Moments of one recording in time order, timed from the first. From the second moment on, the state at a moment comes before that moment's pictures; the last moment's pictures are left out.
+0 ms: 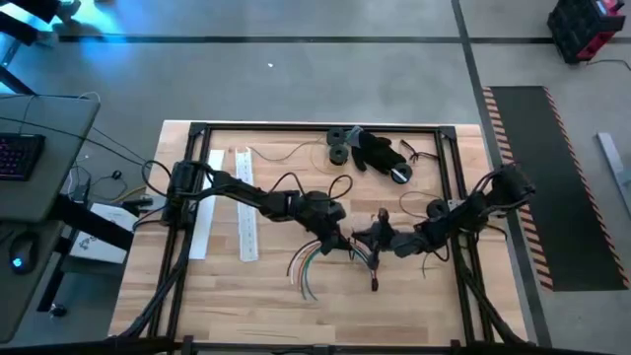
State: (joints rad) left arm -0.04 2.01 1.14 0.46 0.44 -0.75; right arm 0.44 1.64 0.36 0.79 0.59 0.32
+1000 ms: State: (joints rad) left arm -0.05 2.12 1.15 0.65 0.63 -0.79; right arm 0.43 1.64 0.46 0.65 0.50 0.03
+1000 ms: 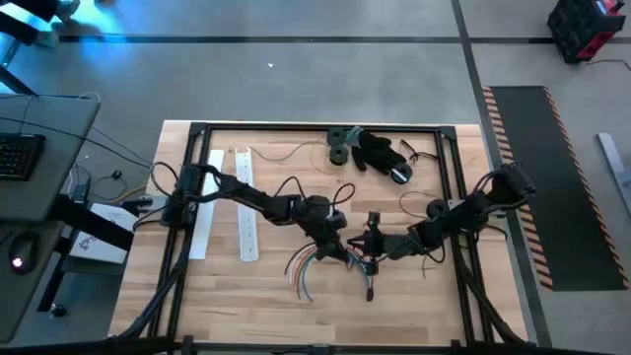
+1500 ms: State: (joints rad) left arm -0.06 2.20 1.15 0.81 0.64 -0.90; right arm 0.48 1.64 0.46 0.62 0.53 0.04
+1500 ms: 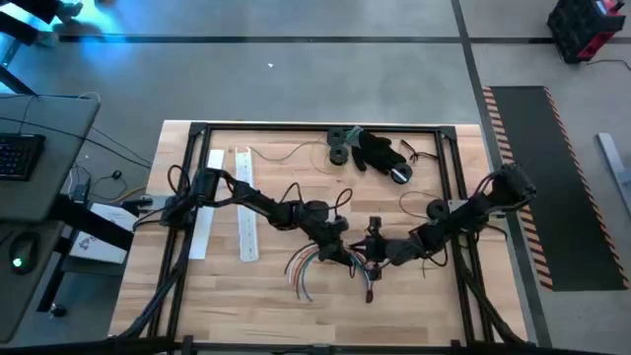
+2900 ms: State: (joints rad) left arm -0.06 2.20 1.15 0.78 0.64 -0.89; right arm 0.50 1.64 0.50 0.61 0.54 -0.06
